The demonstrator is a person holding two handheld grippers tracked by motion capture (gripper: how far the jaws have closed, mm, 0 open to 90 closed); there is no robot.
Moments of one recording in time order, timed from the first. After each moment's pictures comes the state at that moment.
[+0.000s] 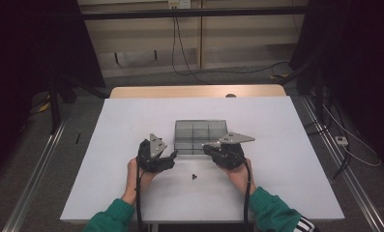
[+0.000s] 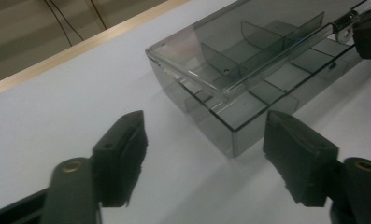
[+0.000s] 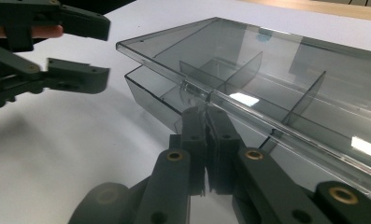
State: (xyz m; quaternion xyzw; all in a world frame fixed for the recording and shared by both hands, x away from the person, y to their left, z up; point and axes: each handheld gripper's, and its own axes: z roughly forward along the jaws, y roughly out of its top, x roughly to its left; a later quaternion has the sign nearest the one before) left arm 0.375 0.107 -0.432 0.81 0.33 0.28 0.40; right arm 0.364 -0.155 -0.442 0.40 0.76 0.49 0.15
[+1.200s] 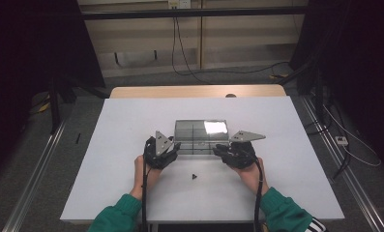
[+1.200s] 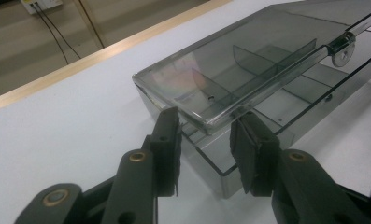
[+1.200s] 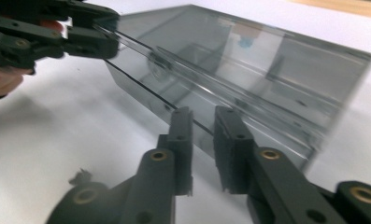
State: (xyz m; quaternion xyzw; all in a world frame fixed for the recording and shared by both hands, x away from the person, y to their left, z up) left arm 0.382 0.095 -0.437 0.80 0.31 0.28 0.44; right arm 0.357 -0.184 -0.430 0.42 0.77 0.46 0.16
